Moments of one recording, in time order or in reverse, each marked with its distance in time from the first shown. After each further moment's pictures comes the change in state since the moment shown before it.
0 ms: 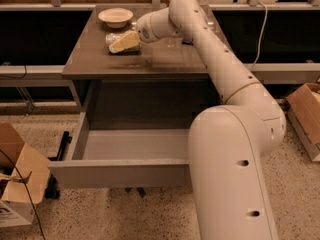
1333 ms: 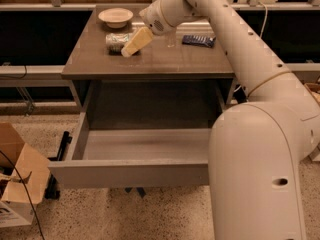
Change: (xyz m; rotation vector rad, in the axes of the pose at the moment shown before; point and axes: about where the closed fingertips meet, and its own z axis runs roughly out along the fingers) arm -0.012 0.047 -0.074 -0.118 0.138 -0.220
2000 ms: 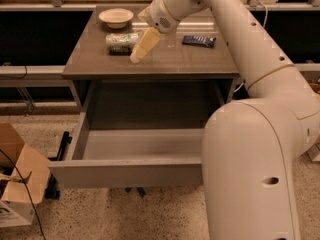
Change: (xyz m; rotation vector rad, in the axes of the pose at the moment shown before) arm 0.004 0.031 -0.026 -0.130 0.113 -0.114
